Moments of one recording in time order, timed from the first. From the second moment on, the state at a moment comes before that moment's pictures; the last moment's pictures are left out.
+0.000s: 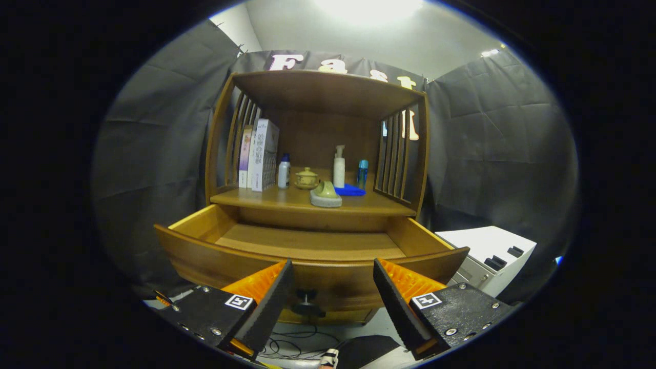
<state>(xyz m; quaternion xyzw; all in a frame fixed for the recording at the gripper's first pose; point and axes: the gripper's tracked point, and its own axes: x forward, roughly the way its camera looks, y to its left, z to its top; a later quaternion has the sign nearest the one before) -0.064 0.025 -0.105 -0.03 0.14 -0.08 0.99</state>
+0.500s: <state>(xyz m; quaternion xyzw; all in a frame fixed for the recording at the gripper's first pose) -0.044 0.043 -0.142 -0.01 0.16 -0.06 0.99</state>
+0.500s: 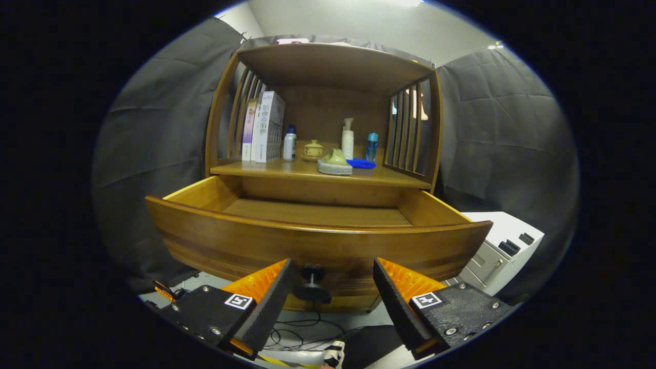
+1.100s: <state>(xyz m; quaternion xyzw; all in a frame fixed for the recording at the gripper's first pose) -0.020 0.051 -0.152 -0.02 0.16 -0.04 0.99</state>
